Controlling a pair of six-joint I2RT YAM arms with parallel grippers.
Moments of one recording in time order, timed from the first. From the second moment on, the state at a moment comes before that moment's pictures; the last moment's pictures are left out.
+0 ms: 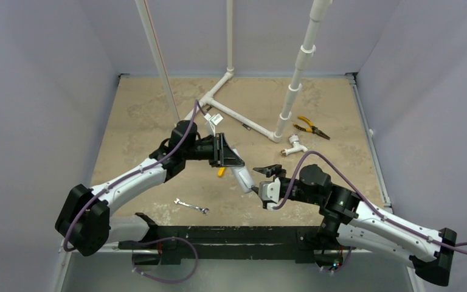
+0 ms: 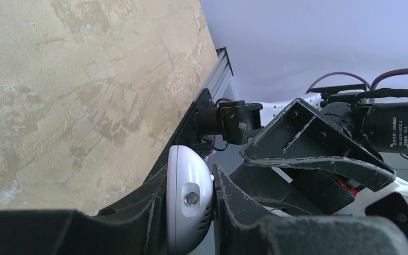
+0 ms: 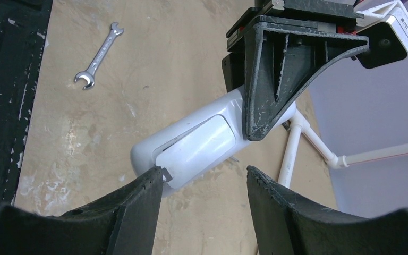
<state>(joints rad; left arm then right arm) -0.62 1.25 0.75 0.15 0.73 -0.92 1.02 0.65 0.56 -0.18 -0.19 -0.73</state>
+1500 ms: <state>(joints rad) -0.62 1.30 0.75 0.18 0.72 -0.97 1.02 0.54 0.54 -0.05 -0.16 -0.34</state>
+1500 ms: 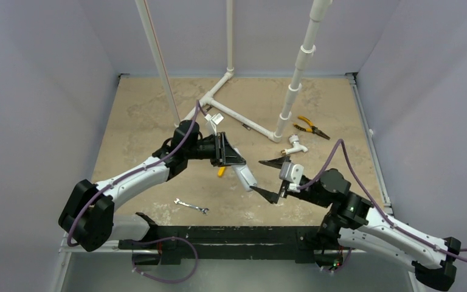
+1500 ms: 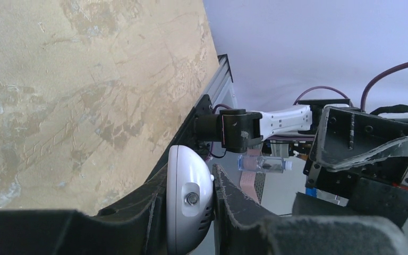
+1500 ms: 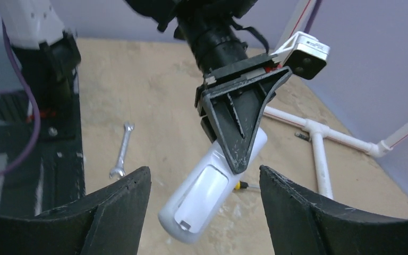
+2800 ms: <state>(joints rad) -0.62 1.30 0.74 0.22 0.68 -0.99 1.03 0.89 0.74 -0.36 0.10 0.28</state>
